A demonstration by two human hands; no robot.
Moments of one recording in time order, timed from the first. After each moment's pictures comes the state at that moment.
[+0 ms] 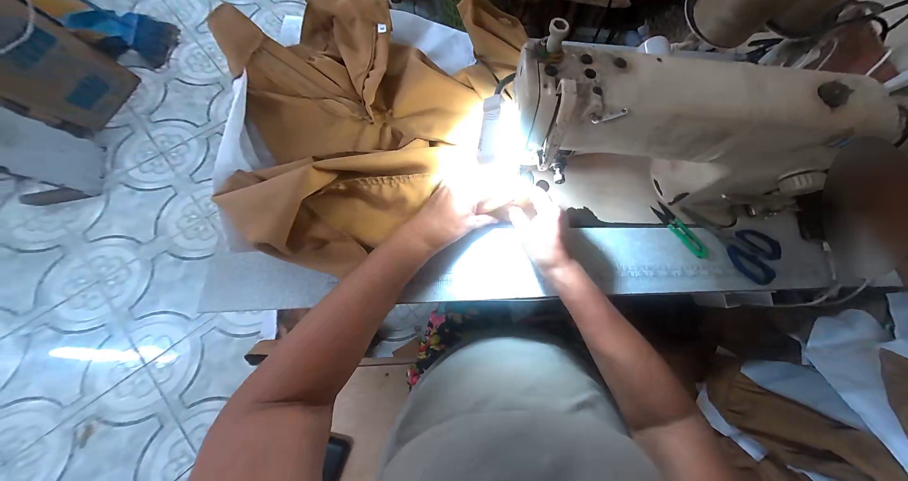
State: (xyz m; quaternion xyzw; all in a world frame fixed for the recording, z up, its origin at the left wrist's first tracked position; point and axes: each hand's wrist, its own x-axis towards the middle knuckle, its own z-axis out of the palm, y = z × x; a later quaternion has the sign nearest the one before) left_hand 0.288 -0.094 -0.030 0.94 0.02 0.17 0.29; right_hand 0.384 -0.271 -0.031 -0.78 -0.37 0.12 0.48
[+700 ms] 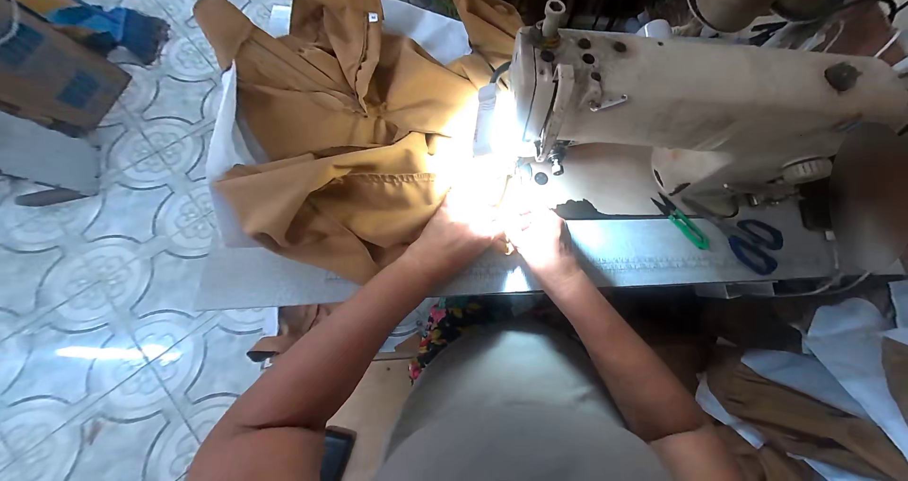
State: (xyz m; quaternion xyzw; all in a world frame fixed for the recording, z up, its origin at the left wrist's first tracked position) left_hand 0.262 -0.138 -0.016 0.99 -0.04 0.15 0.06; right_hand 0.369 -0.277 -0.008 -0.87 -0.33 0.16 0.32
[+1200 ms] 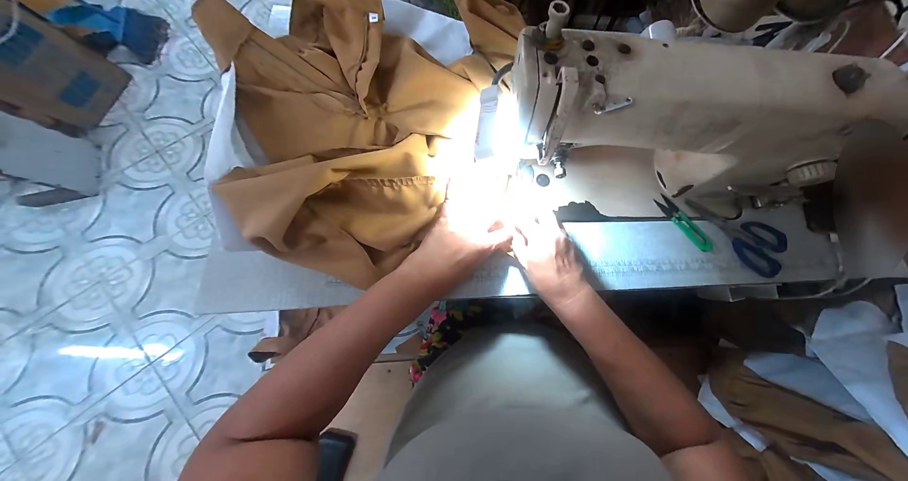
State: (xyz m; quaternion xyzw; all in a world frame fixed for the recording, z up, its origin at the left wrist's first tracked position) left_hand 0.256 -0.145 -0.011 0.99 -0.02 0.09 0.08; right_hand 0.364 -0.292 -0.026 -0.85 -0.48 -0.01 0.23
